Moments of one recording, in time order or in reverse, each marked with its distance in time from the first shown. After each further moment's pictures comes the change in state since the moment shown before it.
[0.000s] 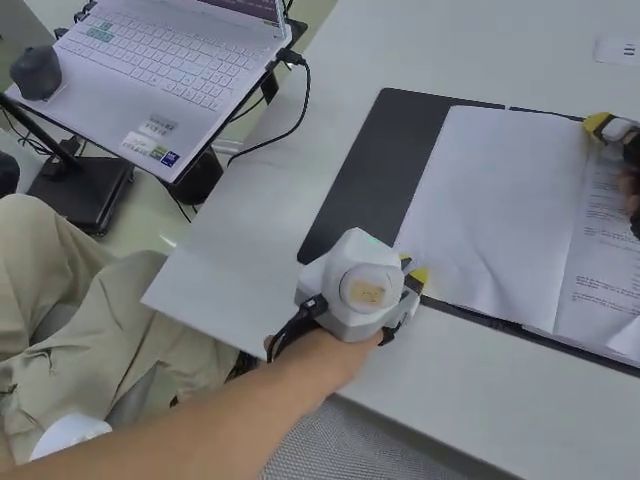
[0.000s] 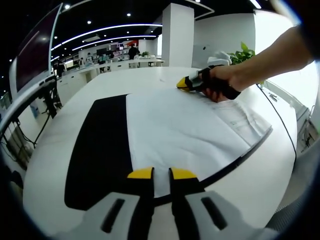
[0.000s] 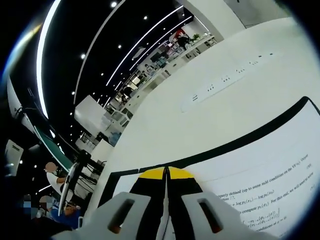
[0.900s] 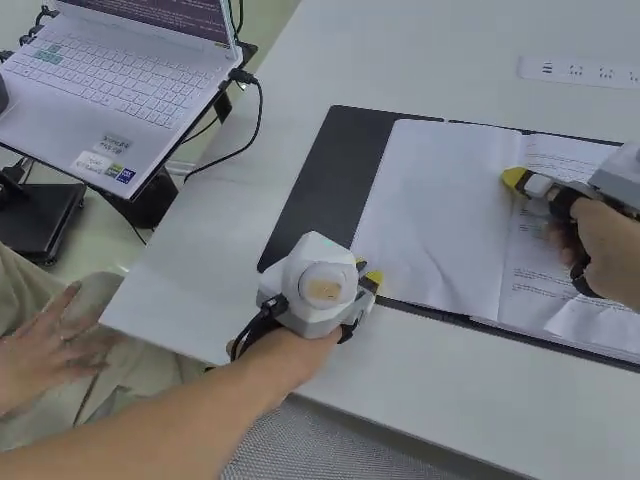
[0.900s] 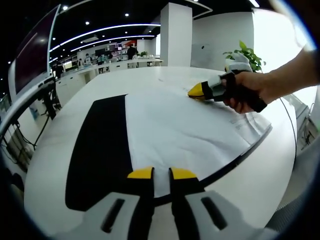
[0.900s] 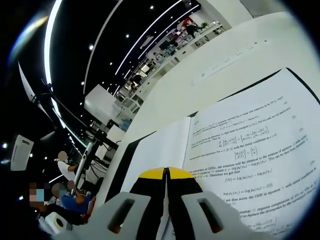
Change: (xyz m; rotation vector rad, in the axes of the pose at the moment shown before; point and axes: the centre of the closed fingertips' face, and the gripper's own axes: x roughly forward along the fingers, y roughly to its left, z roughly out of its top) left arm 0.001 0.000 -0.001 0.014 0.005 -0.004; right arm -0.070 0.025 -0.064 0.002 0.119 0.100
